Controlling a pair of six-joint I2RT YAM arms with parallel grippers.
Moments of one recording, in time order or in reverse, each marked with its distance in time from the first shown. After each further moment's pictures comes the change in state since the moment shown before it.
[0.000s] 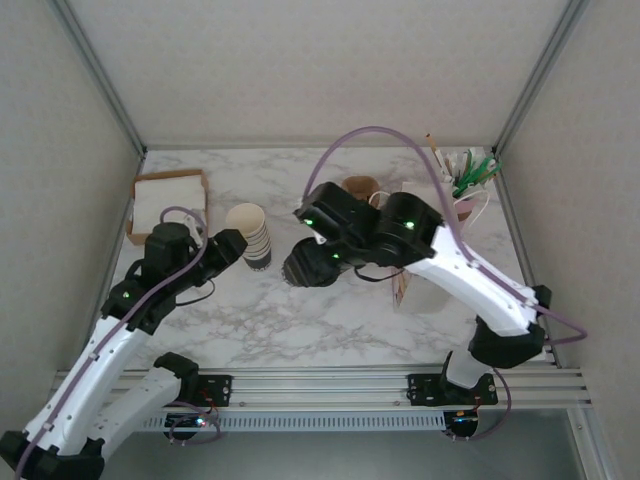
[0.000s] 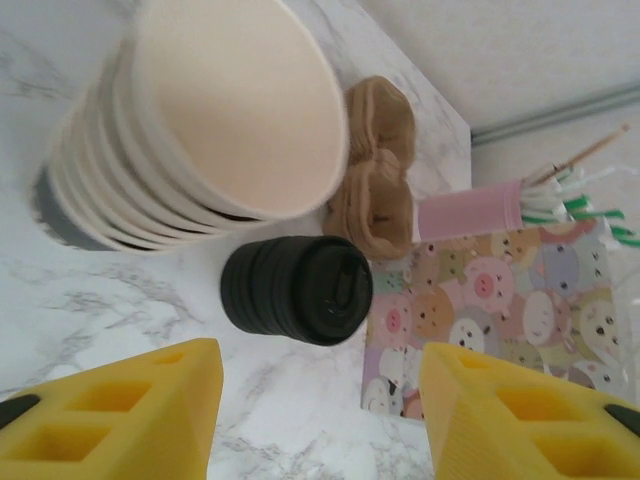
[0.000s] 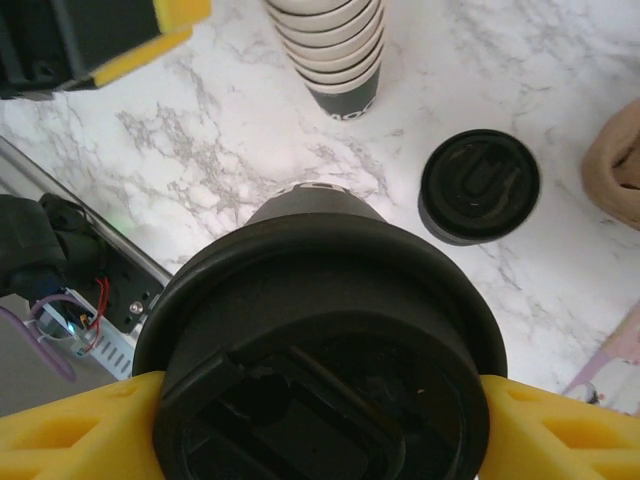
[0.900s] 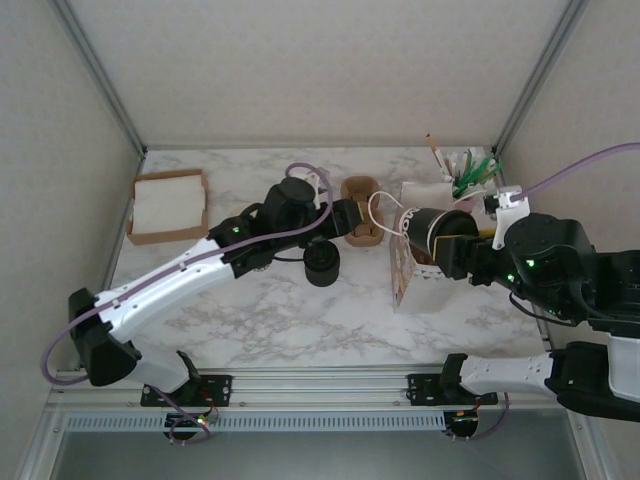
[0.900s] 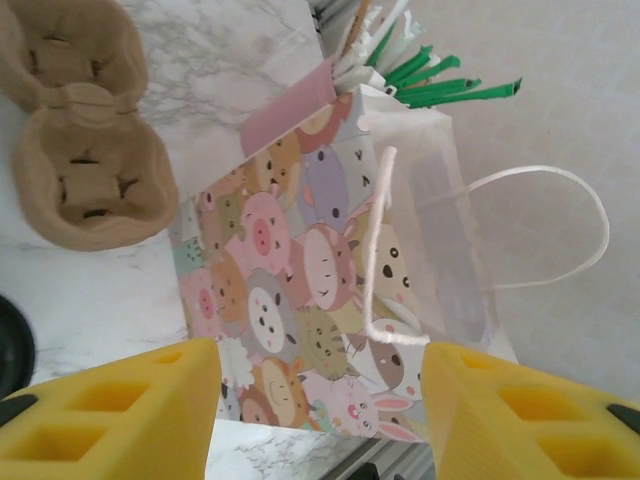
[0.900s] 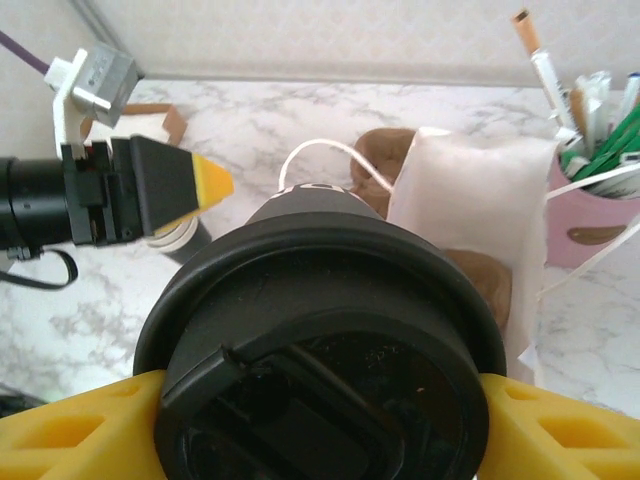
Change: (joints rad) left arm -0.516 0.678 0.558 0.198 -0.176 0.021; right arm -0.027 -0.517 -0.042 -0.175 0.417 0.159
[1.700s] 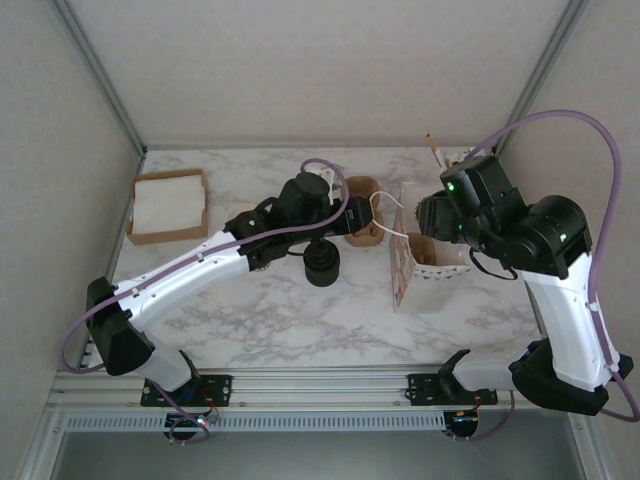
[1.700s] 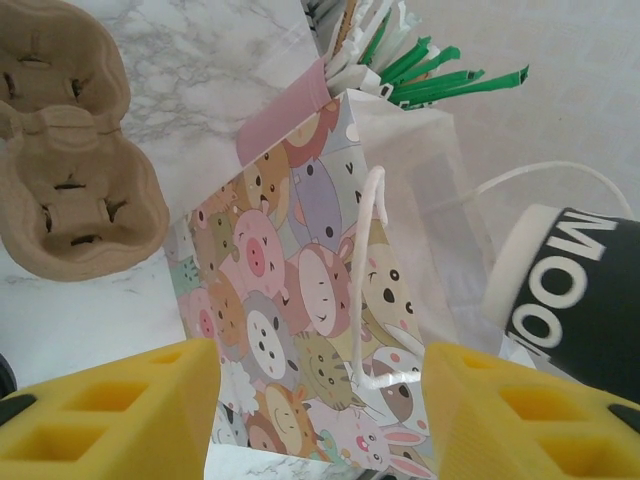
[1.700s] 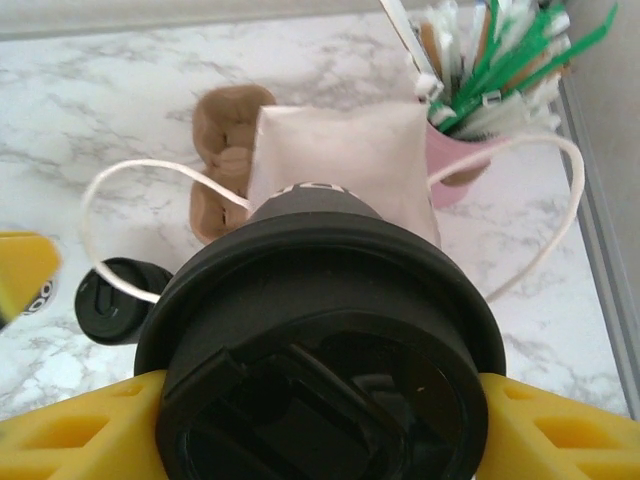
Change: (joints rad) left arm 0.007 0.073 0.053 0.015 0.006 0.064; right arm -0.467 0.208 -0.022 0.000 -0.126 -0.099
